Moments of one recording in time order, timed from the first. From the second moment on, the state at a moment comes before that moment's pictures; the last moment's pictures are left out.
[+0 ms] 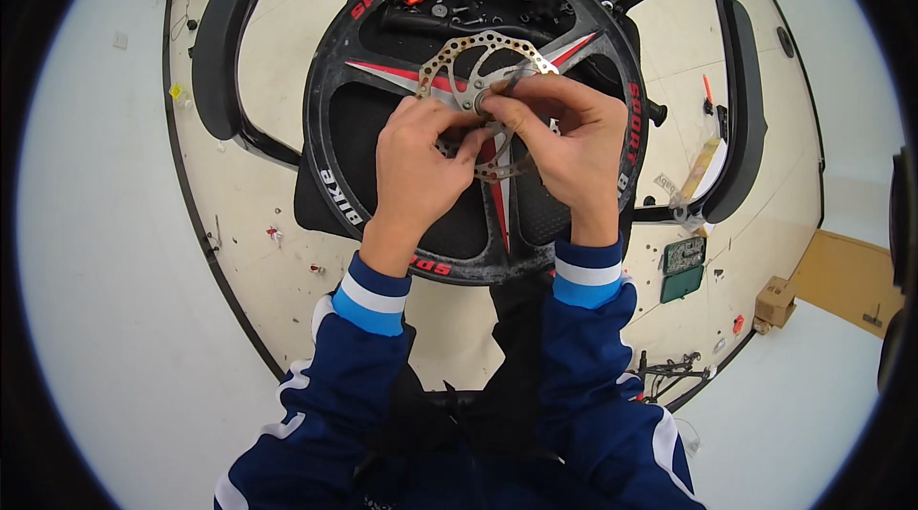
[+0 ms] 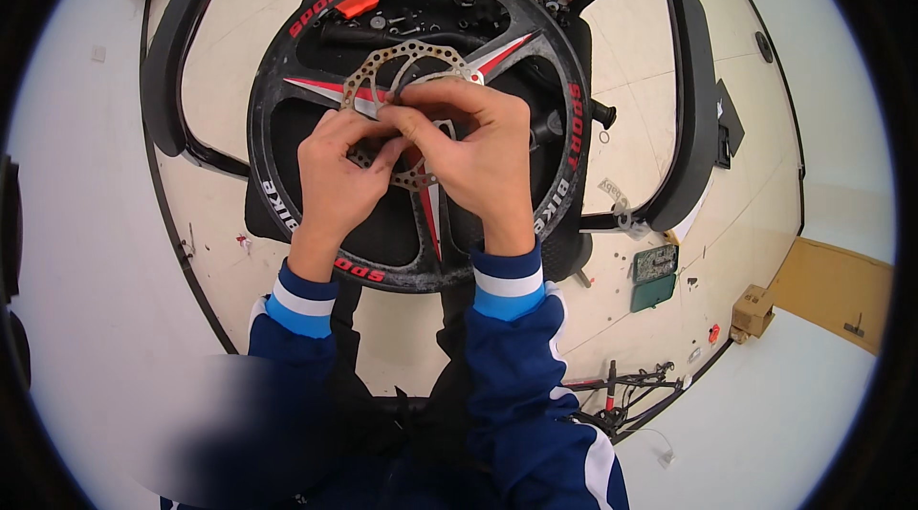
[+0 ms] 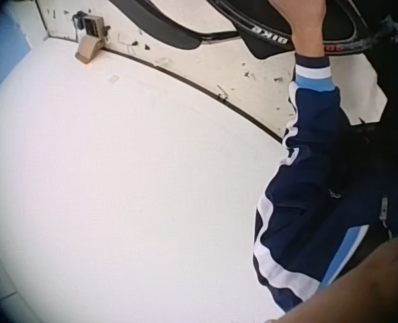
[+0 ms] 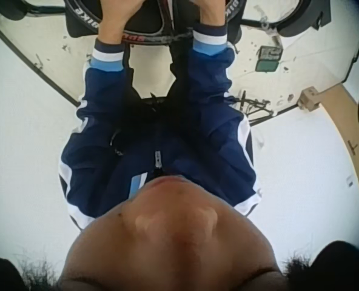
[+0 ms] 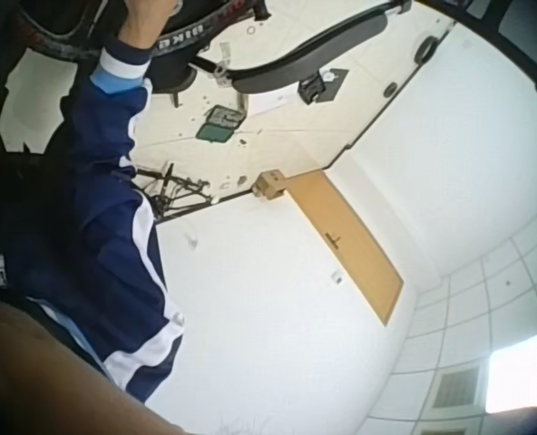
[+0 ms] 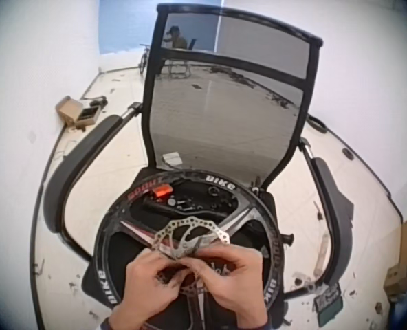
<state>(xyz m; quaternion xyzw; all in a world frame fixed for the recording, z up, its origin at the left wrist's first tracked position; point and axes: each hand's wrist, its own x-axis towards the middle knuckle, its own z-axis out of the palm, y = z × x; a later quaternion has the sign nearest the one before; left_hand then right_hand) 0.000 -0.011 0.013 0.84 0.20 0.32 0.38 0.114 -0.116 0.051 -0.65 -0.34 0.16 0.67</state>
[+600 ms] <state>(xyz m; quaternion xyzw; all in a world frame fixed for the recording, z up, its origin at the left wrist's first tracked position) 0.002 -0.012 0.012 0.84 0.23 0.32 0.38 0.111 -0.118 0.064 -0.71 -0.39 0.11 0.58</state>
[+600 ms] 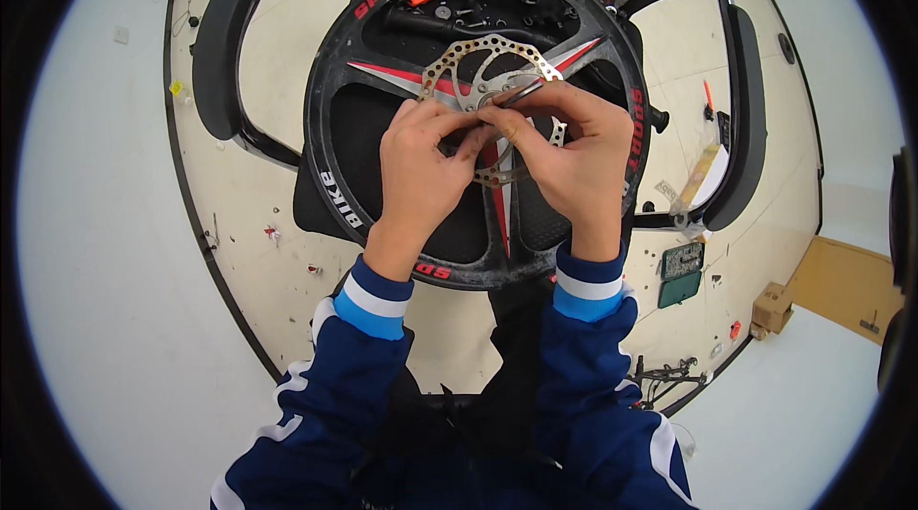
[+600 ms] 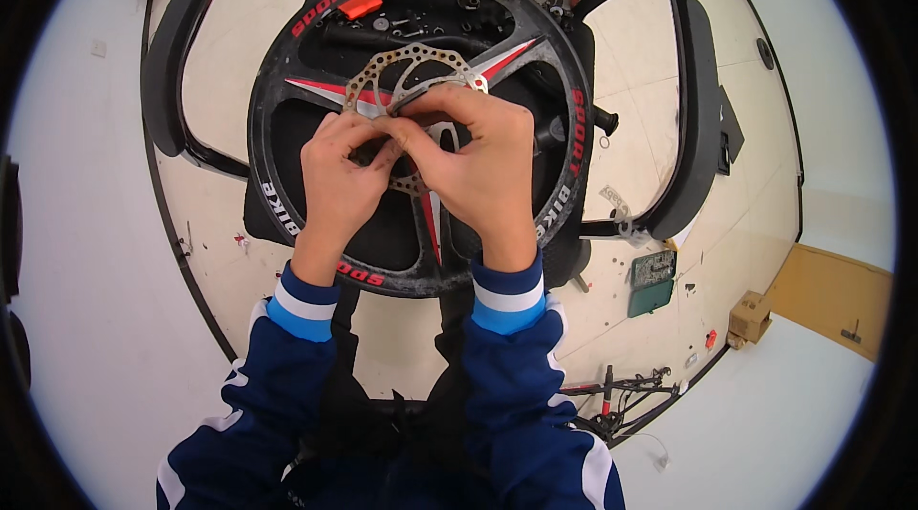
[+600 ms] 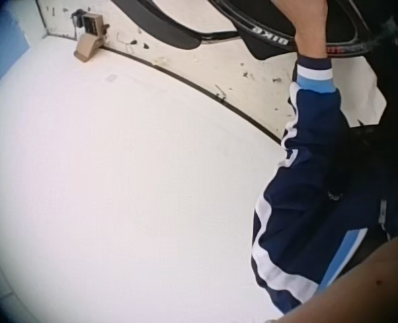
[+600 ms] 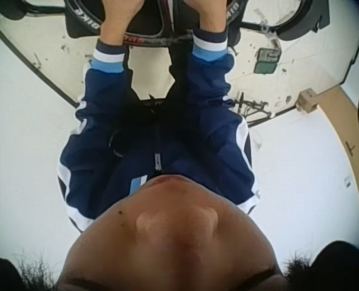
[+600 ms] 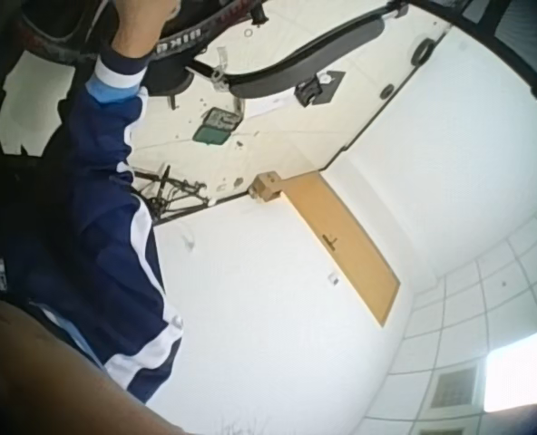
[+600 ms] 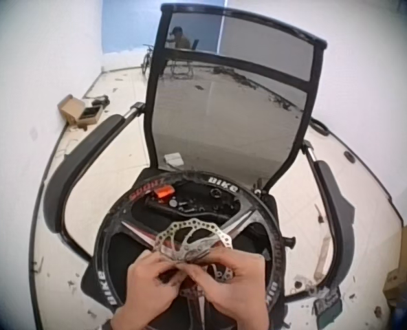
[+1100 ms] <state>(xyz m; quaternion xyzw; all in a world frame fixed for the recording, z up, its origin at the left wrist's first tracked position) 0.000 -0.012 0.013 0.84 0.20 0.33 0.37 0.114 -0.122 0.065 -0.71 -0.36 0.10 0.60</state>
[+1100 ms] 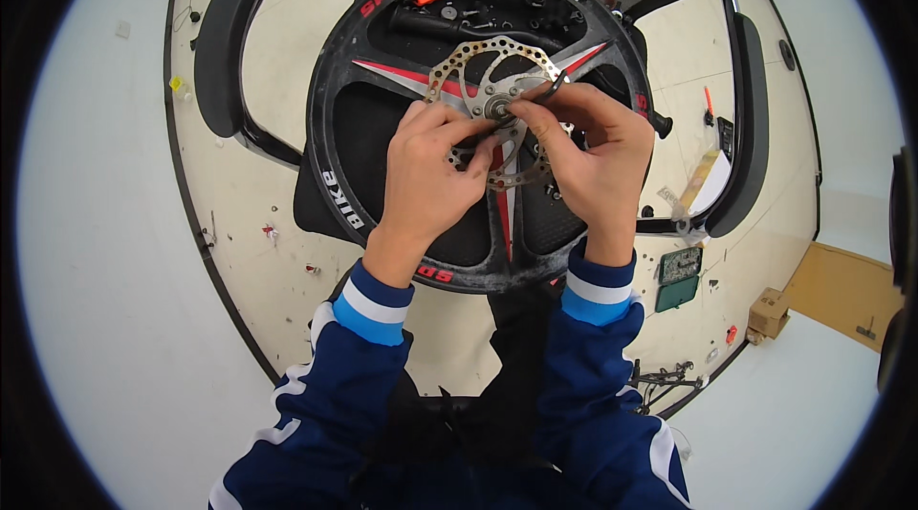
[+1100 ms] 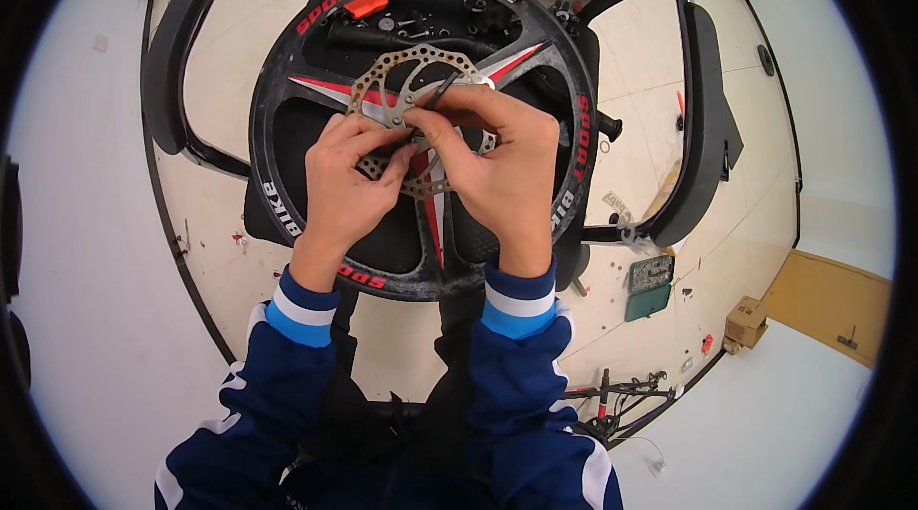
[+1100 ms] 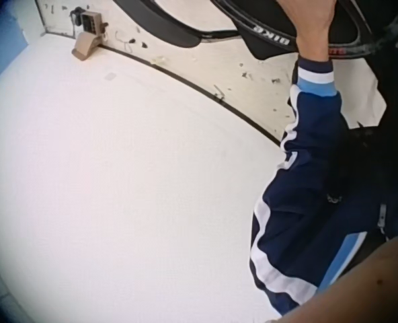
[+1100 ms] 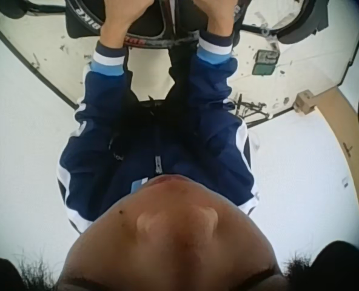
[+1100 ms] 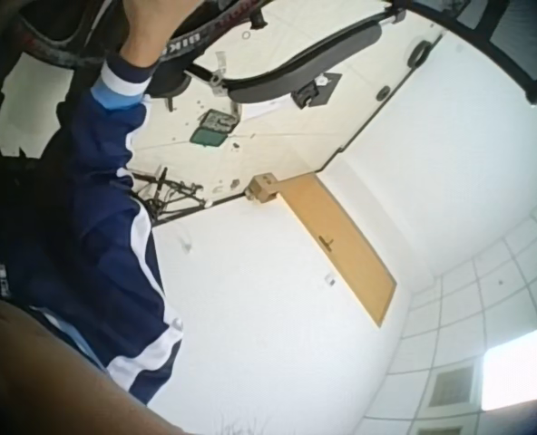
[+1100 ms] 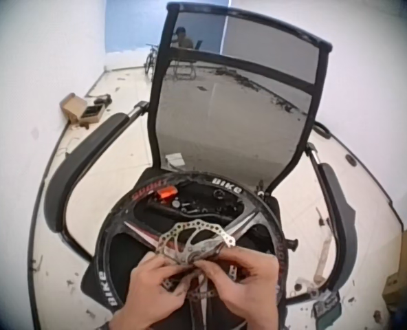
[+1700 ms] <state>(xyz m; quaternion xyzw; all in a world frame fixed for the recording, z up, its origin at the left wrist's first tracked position) 0.001 -0.012 0.014 0.84 0.20 0.32 0.40 0.110 -0.120 0.059 -0.70 -0.36 0.08 0.61</state>
